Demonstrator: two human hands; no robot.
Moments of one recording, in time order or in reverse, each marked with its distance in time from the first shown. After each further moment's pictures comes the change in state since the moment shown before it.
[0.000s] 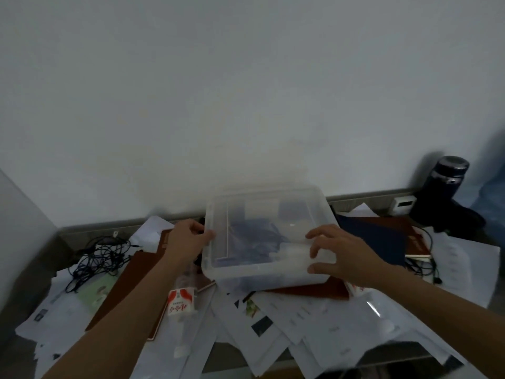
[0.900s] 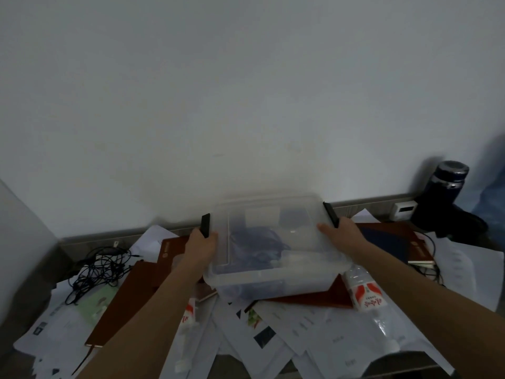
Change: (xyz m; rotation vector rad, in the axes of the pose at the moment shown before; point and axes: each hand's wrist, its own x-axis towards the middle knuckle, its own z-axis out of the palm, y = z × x) left_hand 0.017 0.009 0.033 -0.196 -0.028 -0.187; right_hand 0.067 0.039 0.014 0.640 0.247 0.824
